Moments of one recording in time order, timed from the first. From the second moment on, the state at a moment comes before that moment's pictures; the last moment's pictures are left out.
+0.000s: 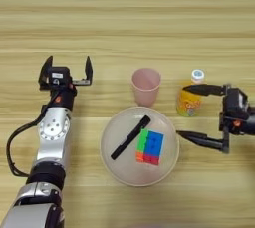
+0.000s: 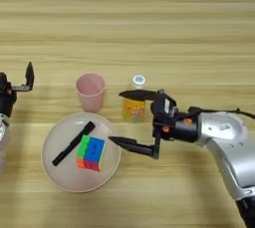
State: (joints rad) left arm -0.32 0.14 0.14 0.70 -0.05 -0.60 -0.05; right arm -0.07 -0.58 0.15 -0.19 0.36 0.04 1.13
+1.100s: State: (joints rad) left arm -0.33 0.14 0.14 0.70 -0.04 -0.60 -0.05; right arm -0.17 -0.49 0.36 0.02 0.11 0.00 1.07
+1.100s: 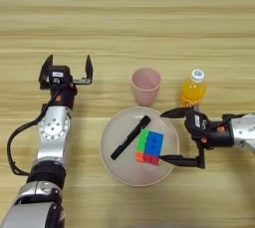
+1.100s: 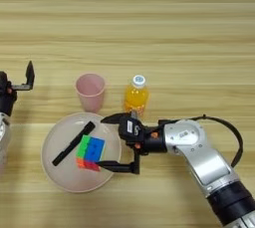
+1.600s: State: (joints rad) left arm -0.33 0.14 0.14 0.69 -0.04 -0.60 -0.04; right arm -0.19 -0.43 0.43 0.09 0.06 0.06 1.03
